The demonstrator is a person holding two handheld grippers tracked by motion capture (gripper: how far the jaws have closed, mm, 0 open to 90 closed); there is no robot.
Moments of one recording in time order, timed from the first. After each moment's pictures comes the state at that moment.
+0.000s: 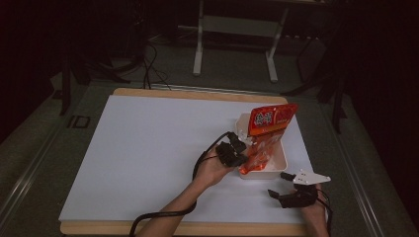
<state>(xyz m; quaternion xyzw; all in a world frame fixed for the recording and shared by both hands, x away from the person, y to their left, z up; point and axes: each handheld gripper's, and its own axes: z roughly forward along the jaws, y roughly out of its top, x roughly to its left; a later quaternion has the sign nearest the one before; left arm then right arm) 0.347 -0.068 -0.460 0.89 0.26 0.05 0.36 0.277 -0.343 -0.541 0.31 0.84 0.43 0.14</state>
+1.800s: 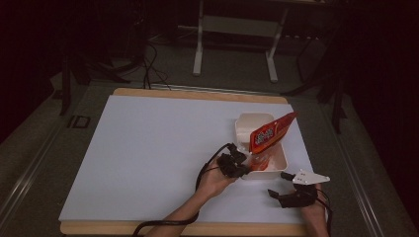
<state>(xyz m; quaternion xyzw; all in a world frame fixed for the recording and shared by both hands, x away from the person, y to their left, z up) 0.336 -0.072 -0.492 0.88 0.27 0.01 0.38 0.277 -0.342 -0.541 0.31 0.84 0.43 0.15</state>
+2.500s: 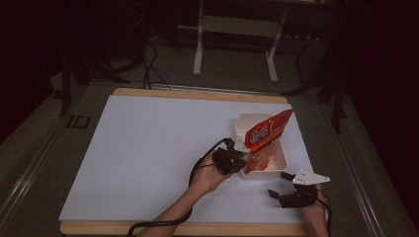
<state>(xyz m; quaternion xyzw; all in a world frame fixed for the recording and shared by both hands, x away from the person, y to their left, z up) 0.324 -0.056 -0.461 0.89 0.25 0.07 0.38 0.277 -0.342 -0.541 0.31 0.84 0.43 0.15</state>
